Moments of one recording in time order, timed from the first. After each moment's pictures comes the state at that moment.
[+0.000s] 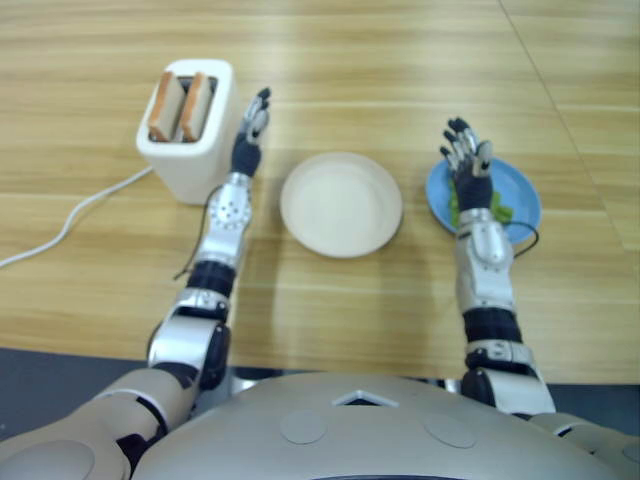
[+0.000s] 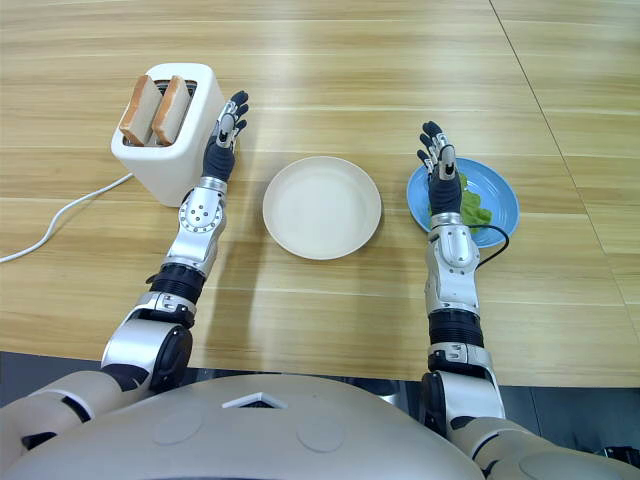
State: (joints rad) left arm -0.46 0.06 -0.01 0.64 0.11 -0.45 0.04; right arm -0.17 -0.17 -0.20 0.38 0.13 -0.40 0.16
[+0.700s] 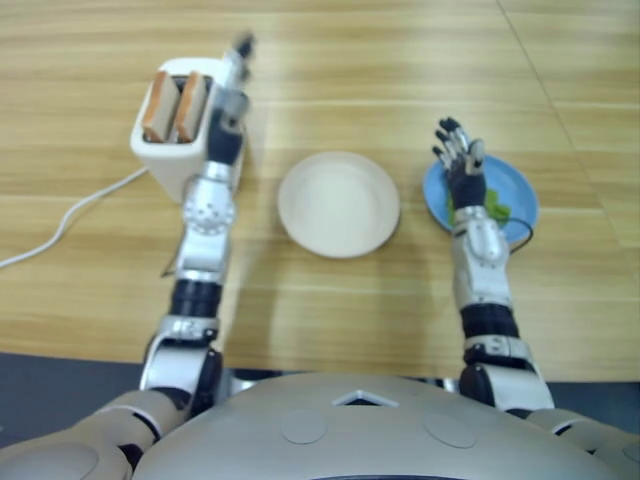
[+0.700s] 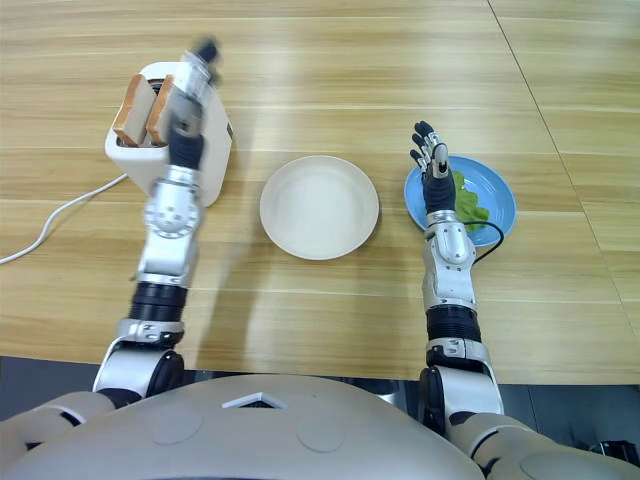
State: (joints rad) left arm -0.32 0.18 0.13 -0.22 0.14 -0.28 0.04; right arm -0.20 -0.17 -0.19 0.43 0.13 -0.40 0.19
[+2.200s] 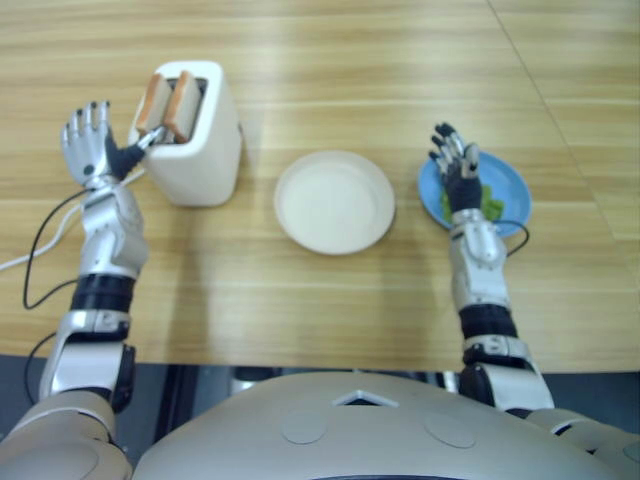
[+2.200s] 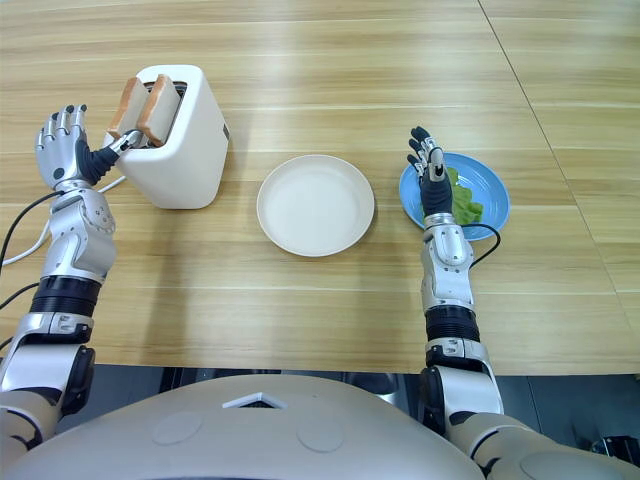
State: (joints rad) left arm -0.31 0.55 -0.01 0.36 0.82 0.32 0.33; right arm -0.20 -0.17 -0.19 0.46 0.13 -0.41 0.19
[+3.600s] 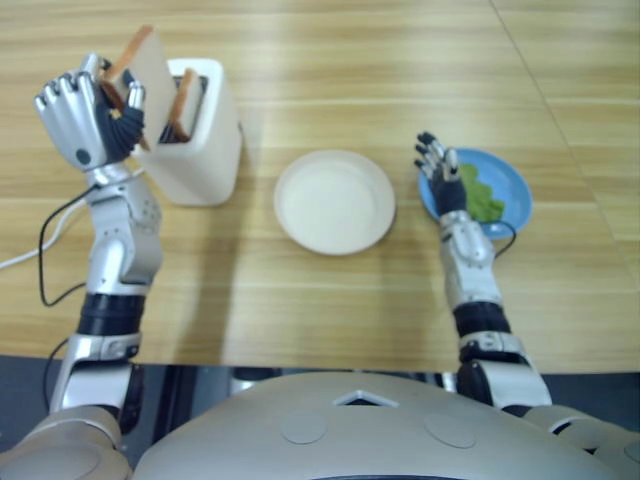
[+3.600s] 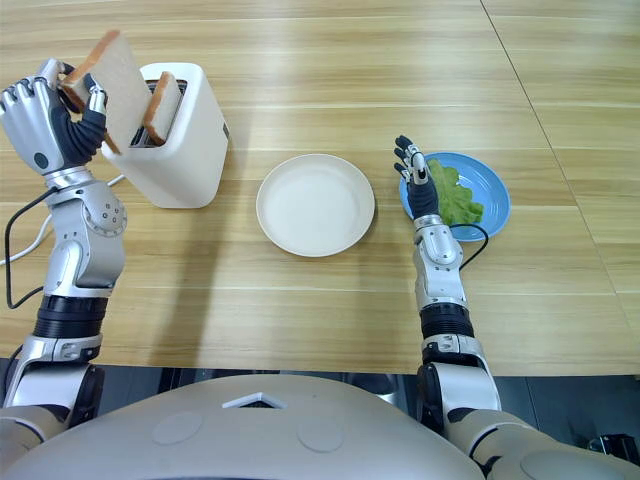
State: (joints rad) left arm -0.19 0.48 0.02 -0.12 0.85 0.20 0.65; right arm -0.22 -0.16 -0.15 0.54 0.09 -0.40 0.20
